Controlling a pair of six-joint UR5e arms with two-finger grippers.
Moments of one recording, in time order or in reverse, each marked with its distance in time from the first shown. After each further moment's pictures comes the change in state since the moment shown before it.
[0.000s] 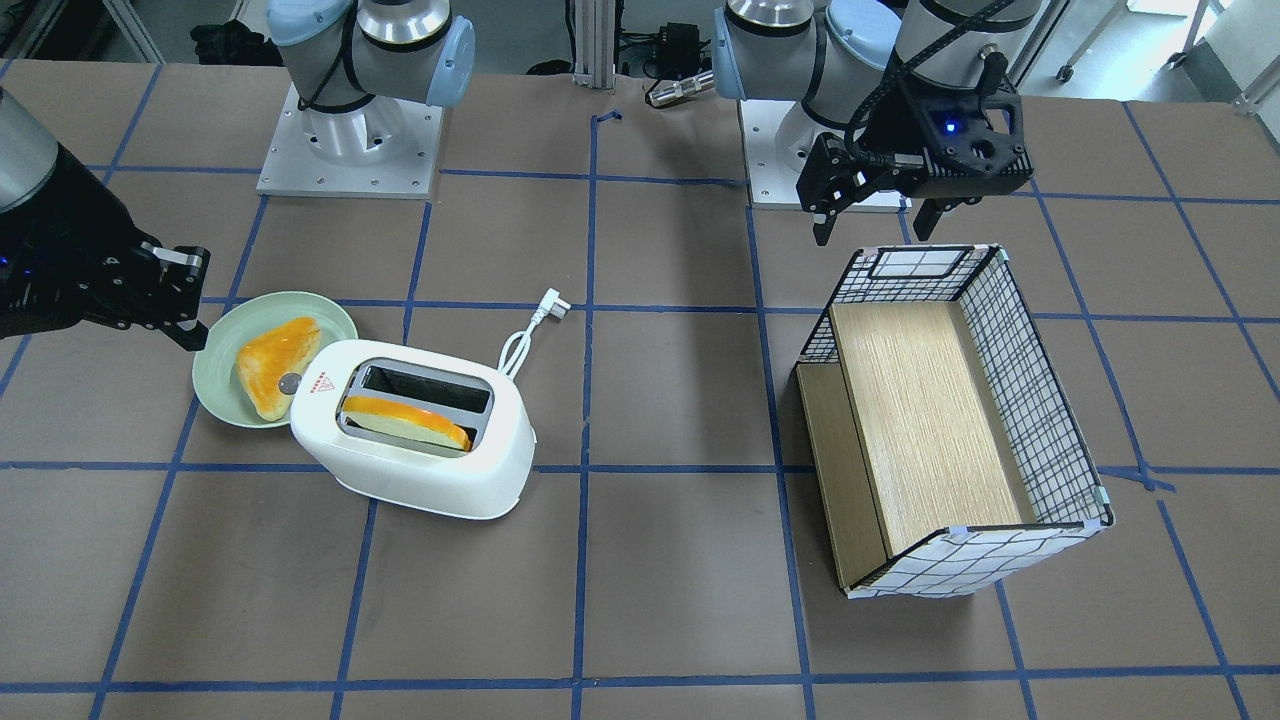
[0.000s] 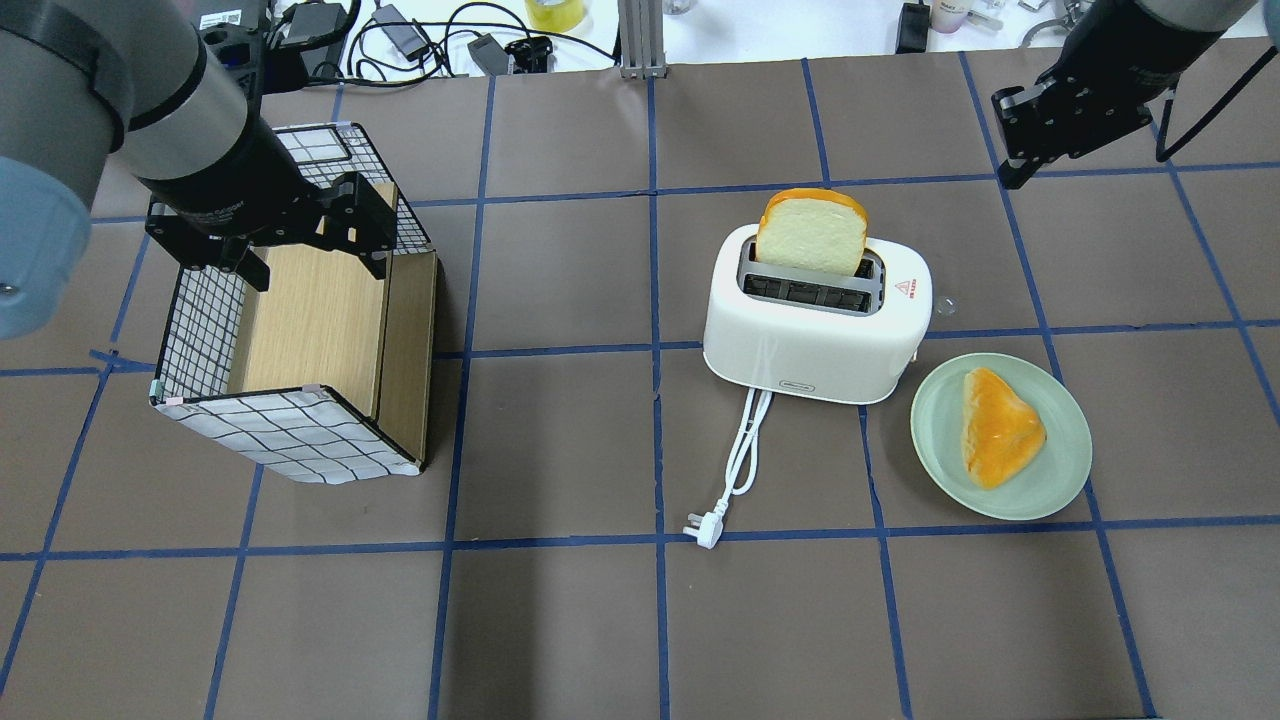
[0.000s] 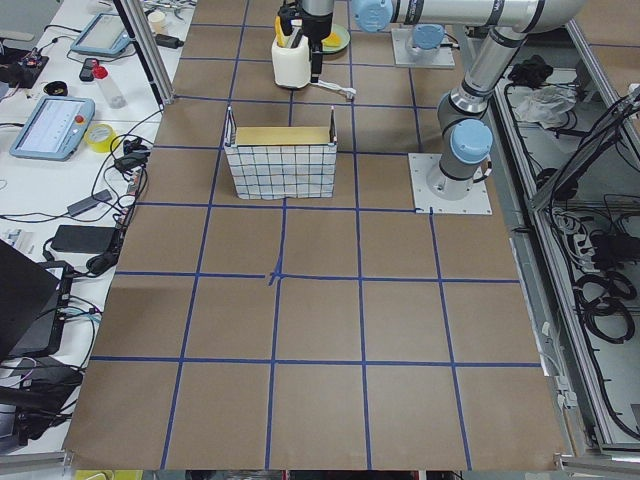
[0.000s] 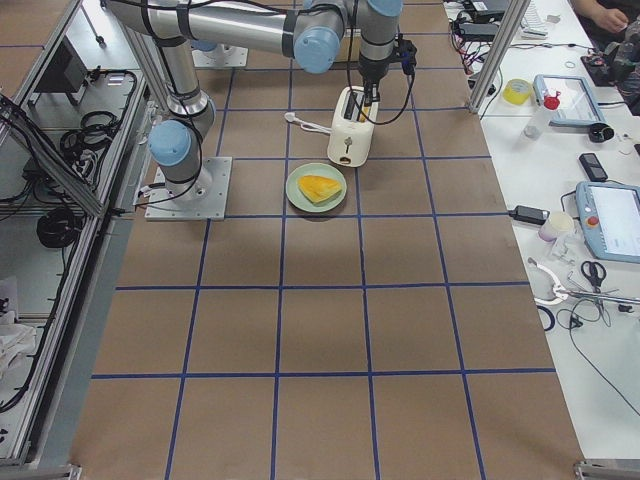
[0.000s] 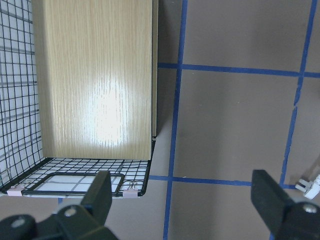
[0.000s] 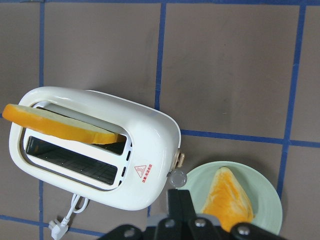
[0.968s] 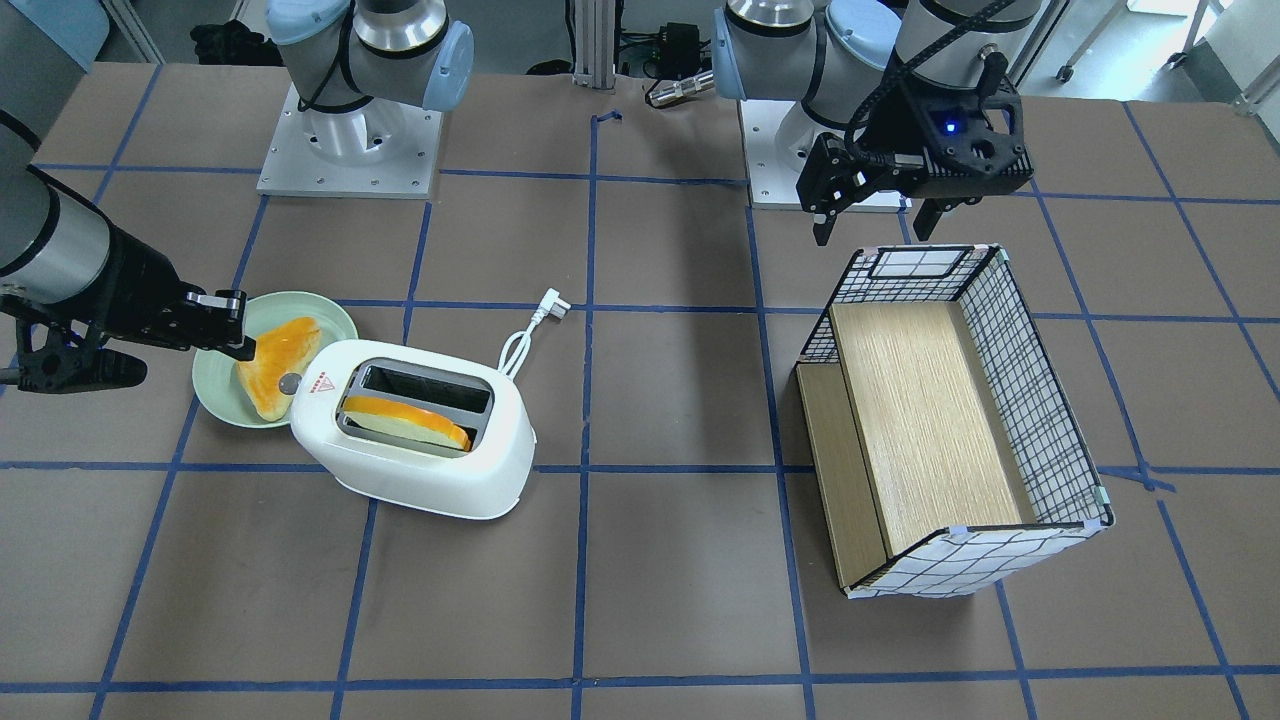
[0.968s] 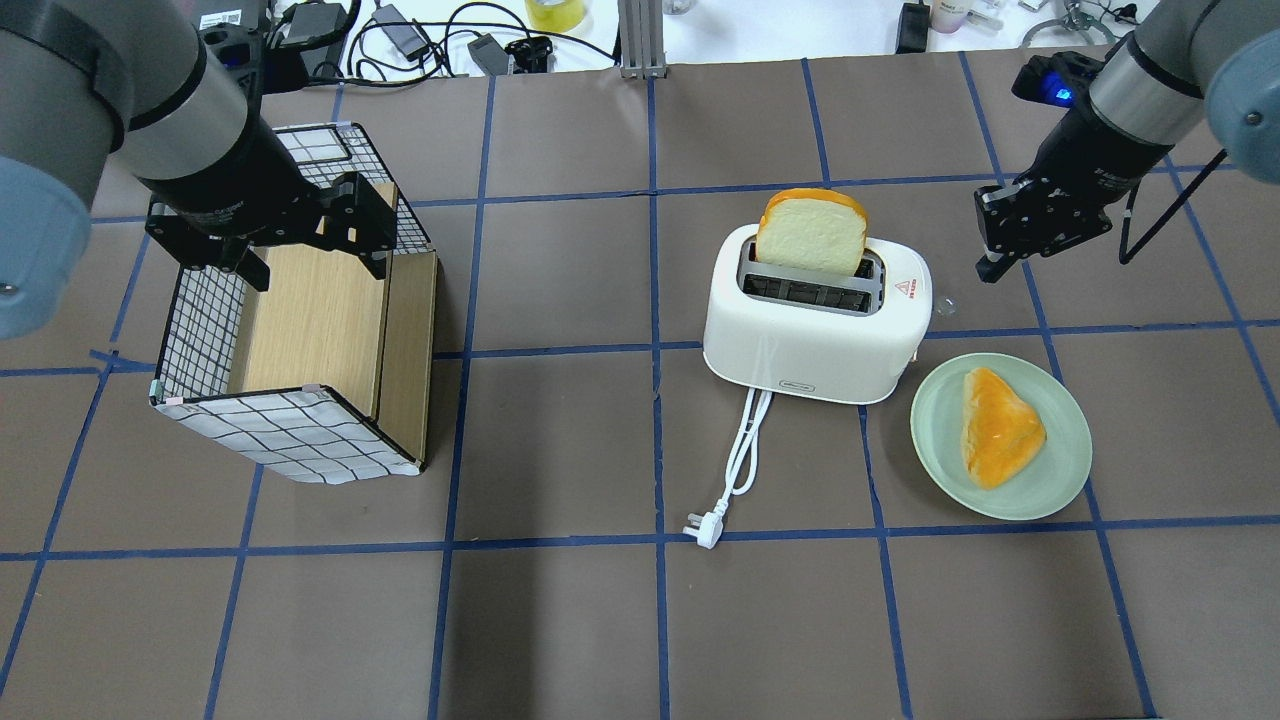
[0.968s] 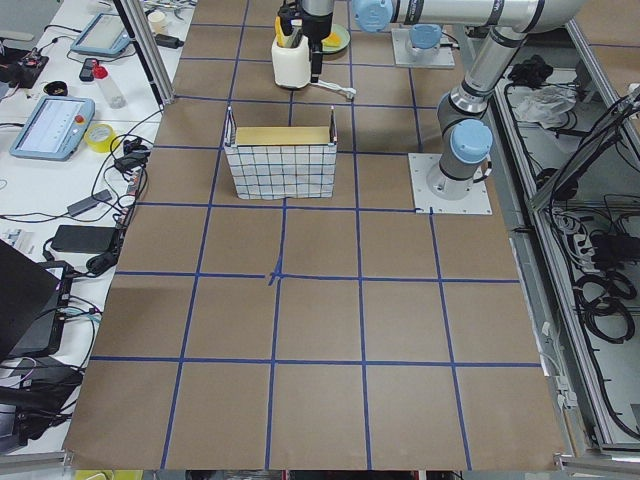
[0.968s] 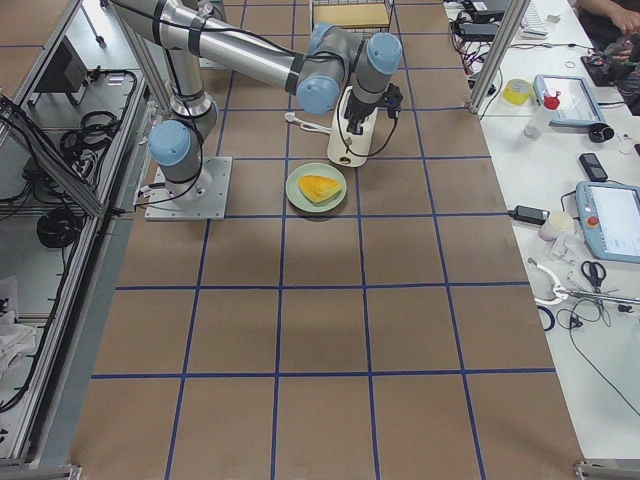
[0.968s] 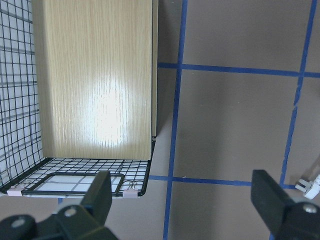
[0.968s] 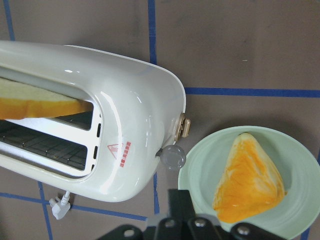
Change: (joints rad) left arm 0.000 0.000 0.000 0.000 0.000 0.000; right arm -0.052 0.054 0.126 0.012 0.025 -0.002
